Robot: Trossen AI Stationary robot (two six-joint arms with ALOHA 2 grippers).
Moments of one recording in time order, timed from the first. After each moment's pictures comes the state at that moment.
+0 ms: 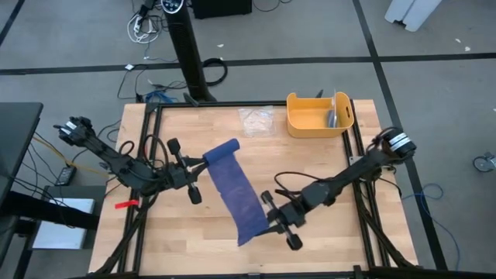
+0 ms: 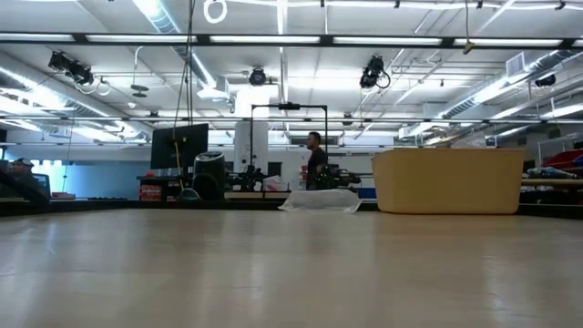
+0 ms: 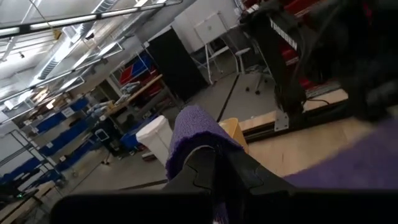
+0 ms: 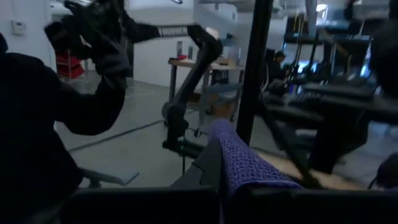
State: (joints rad) left arm -0.59 1.05 0.90 0.21 -1.01 0.55; right arm 0.50 1.63 0.91 0.86 -0.03 -0.10
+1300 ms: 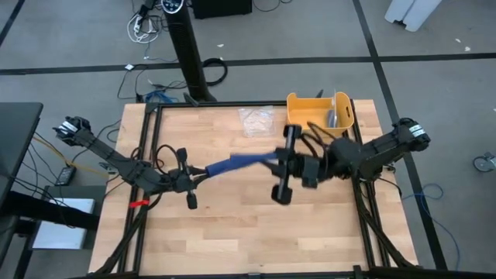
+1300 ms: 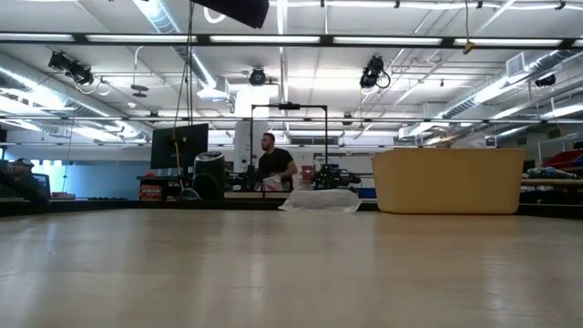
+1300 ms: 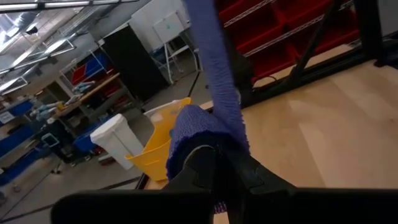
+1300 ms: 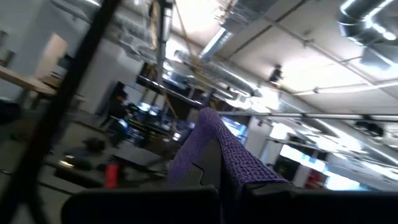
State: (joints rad) left arm -0.55 0.96 0.57 0.32 -0.80 0.42; right arm 0.35 1.46 1.37 0.57 0.35 -0.61
